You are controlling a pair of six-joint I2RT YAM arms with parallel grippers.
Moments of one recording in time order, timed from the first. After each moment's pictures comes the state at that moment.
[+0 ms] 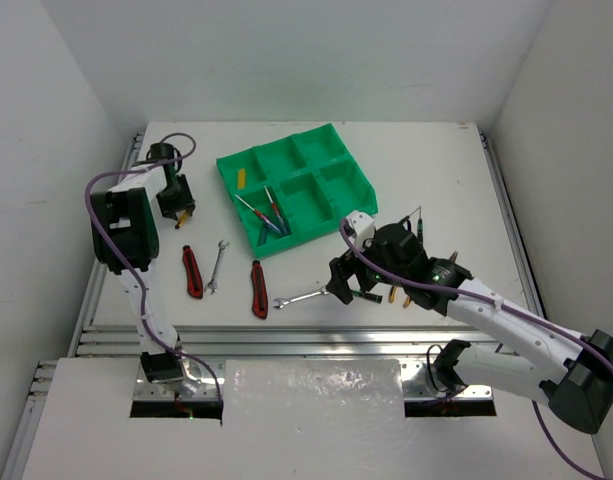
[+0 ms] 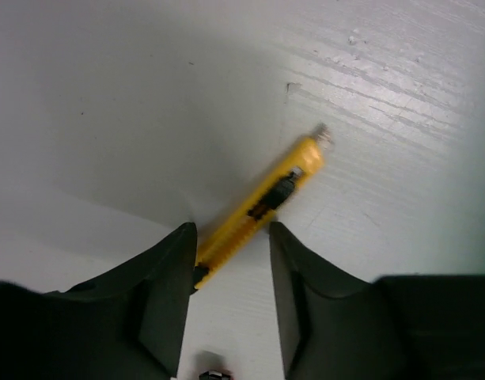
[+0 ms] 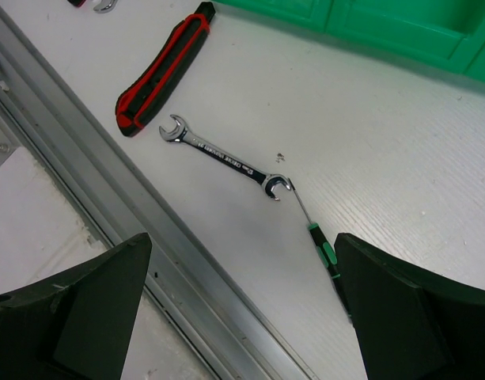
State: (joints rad) left arm 0.19 2.14 1.58 -0.64 -0.06 -0.22; right arm 0.77 1.02 0.70 -0.31 -0.13 0.12
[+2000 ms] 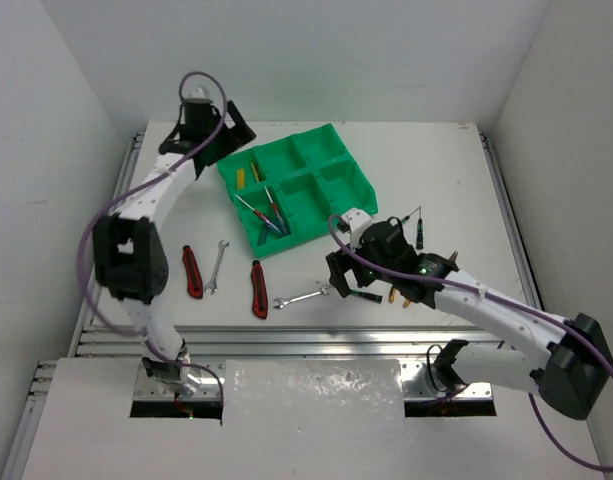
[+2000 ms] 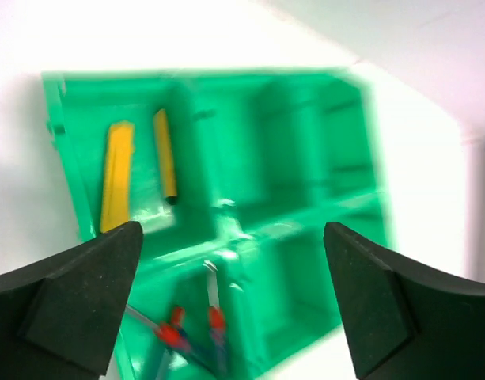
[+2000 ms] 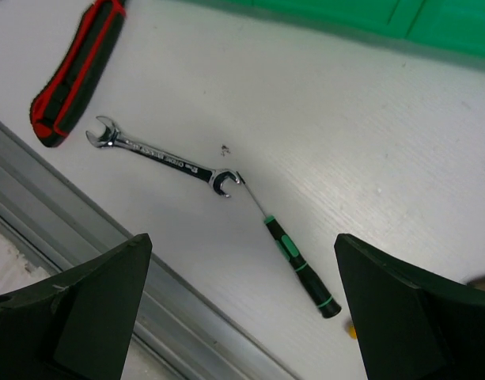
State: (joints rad) left arm -0.12 1.87 1.63 -0.32 0.04 -0.63; right arm 0.77 1.10 0.71 -0.31 0.02 0.12
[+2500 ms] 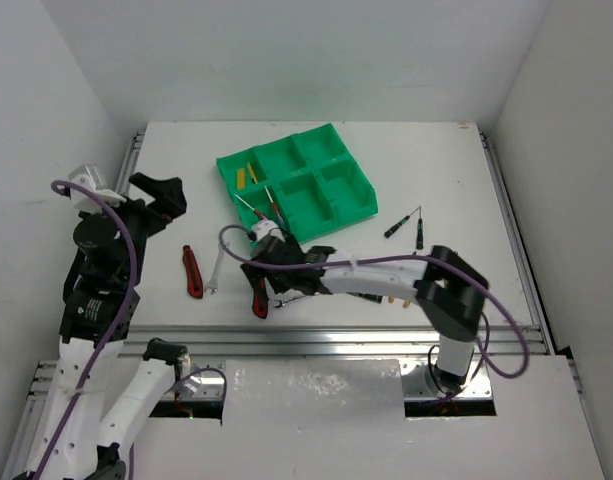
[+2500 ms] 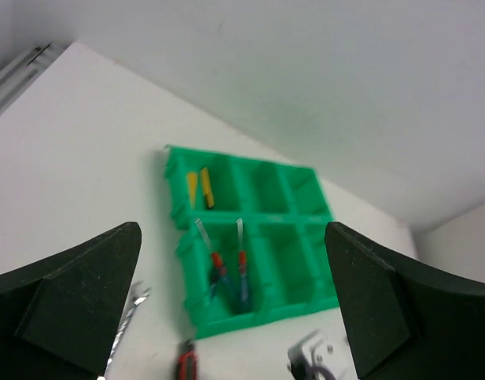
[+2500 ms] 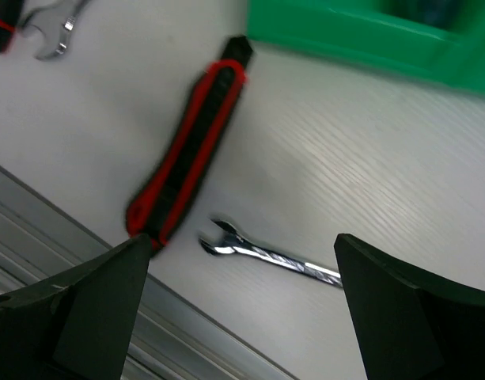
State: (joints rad) left arm -0.12 0.67 1.03 -0.42 -0.25 -0.58; right arm 1.08 1.76 1.16 -0.32 0.27 0.38
